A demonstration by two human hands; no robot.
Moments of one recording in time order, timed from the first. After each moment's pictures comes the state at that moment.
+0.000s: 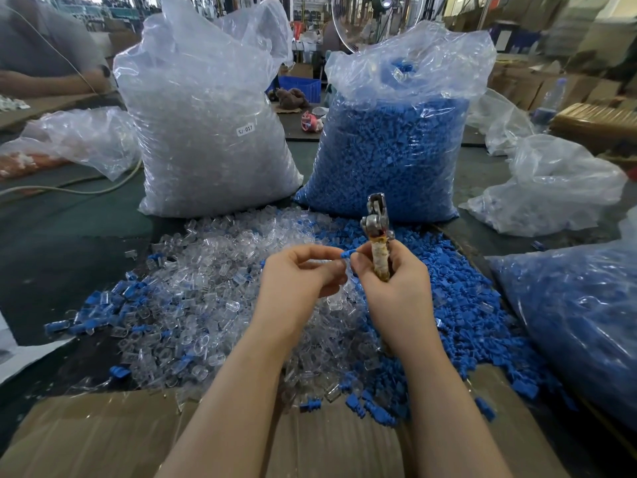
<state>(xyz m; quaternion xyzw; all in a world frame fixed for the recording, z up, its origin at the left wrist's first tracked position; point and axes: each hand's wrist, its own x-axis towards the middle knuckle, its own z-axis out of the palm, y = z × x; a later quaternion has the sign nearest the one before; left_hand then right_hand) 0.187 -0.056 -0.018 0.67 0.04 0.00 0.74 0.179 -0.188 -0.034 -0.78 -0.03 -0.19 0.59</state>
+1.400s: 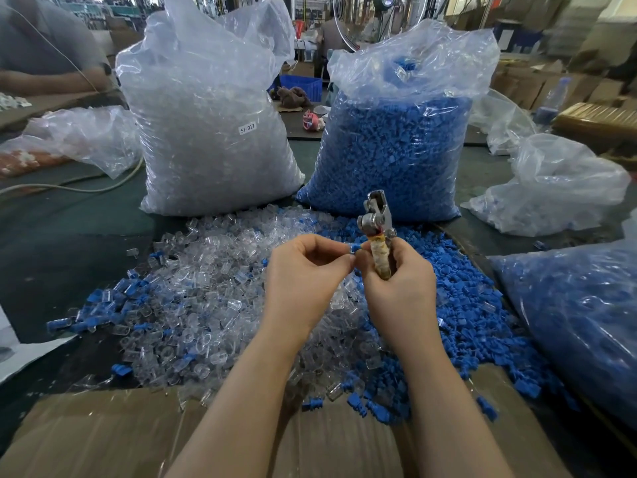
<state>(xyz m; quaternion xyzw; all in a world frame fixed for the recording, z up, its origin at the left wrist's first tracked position) 0.181 -0.067 -0.010 0.72 0.01 0.11 0.68 0.177 -0.187 -0.031 -0.82 0.00 -0.23 0.52</state>
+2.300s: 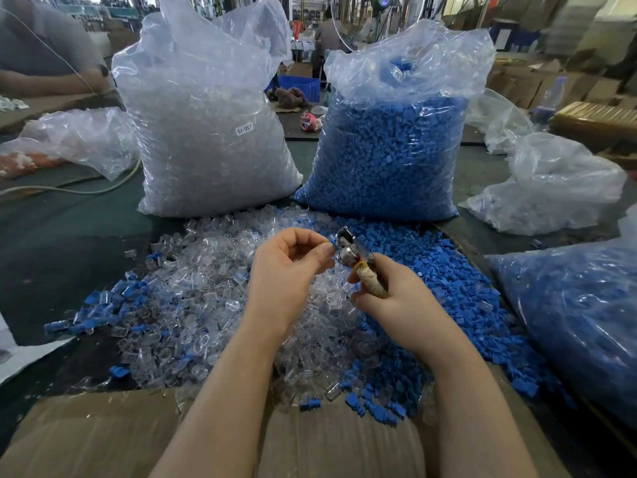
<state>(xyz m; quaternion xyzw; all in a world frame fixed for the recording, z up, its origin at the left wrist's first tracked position) 0.189 -0.054 -0.019 0.69 -0.04 0.11 0.72 0.173 -0.216 -0.024 -0.88 -0.10 0.00 0.46</state>
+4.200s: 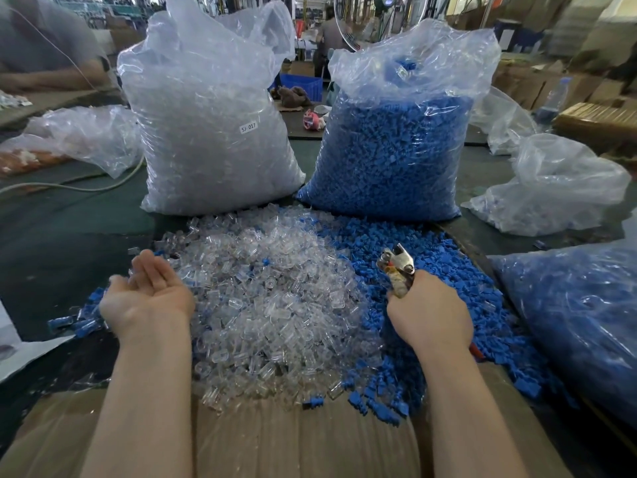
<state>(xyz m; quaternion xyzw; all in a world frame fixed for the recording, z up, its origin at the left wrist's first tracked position) 0.195 0.067 -0.024 -0.06 0.28 0.28 0.92 0.178 -0.218 -0.034 -0.96 0.22 -0.03 0.18</state>
